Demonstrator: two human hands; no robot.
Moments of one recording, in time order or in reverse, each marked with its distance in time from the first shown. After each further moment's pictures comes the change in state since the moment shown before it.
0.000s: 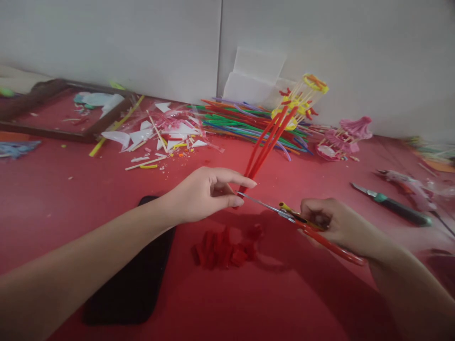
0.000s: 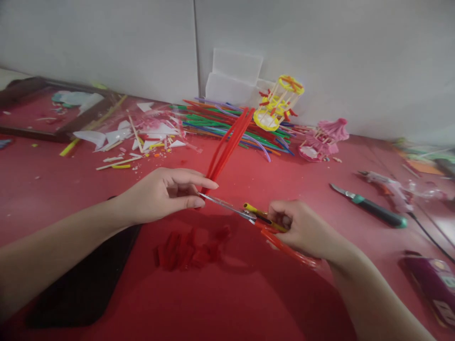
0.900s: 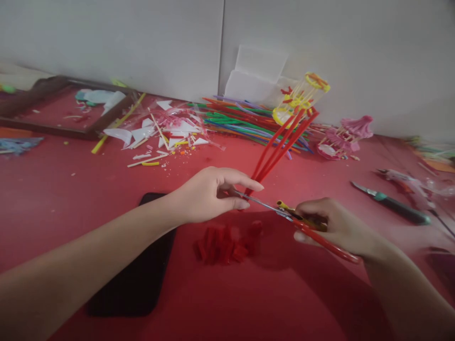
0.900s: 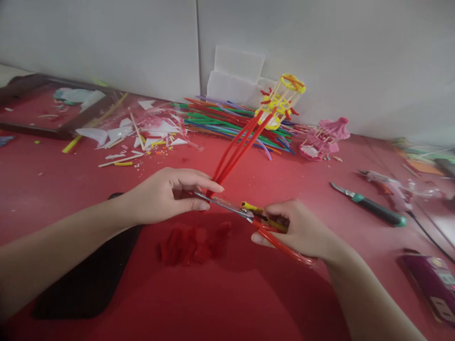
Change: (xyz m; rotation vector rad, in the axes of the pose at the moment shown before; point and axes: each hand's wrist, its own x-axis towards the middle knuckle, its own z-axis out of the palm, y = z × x) left_hand 0.001 0.012 0.008 -0.107 -0.048 -0.016; right_hand 0.001 -0.012 0.001 -0.072 -0.077 -0.077
